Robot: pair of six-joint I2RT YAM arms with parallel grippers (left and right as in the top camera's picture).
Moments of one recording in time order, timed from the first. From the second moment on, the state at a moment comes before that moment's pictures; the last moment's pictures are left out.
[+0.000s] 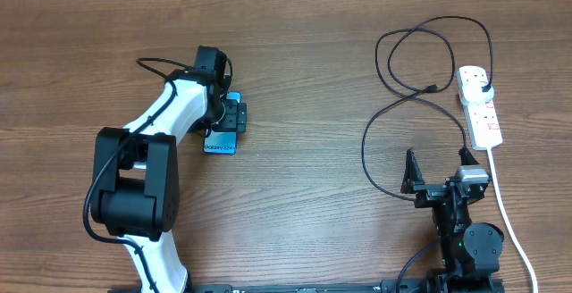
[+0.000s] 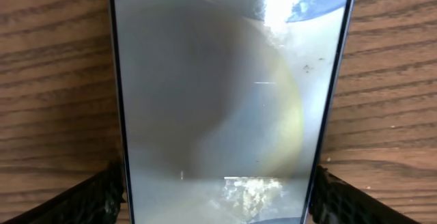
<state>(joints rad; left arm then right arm) -0.18 2.01 1.33 -0.74 0.00 -0.16 0.03 0.01 0.02 -0.03 -0.02 0.02</state>
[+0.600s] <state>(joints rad) -0.18 2.06 1.38 -0.76 -0.03 -0.16 0.03 0.01 0.02 -0.03 -0.02 0.02</state>
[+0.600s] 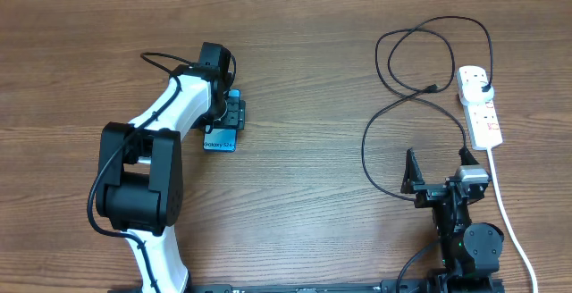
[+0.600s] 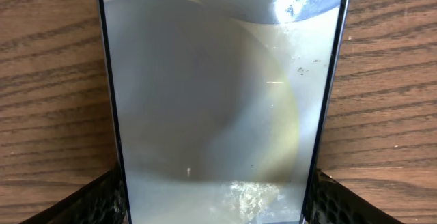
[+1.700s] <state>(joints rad) -0.18 2.08 1.43 -0.95 0.03 -0.26 0.03 0.01 0.02 -0.03 -0.02 0.02</state>
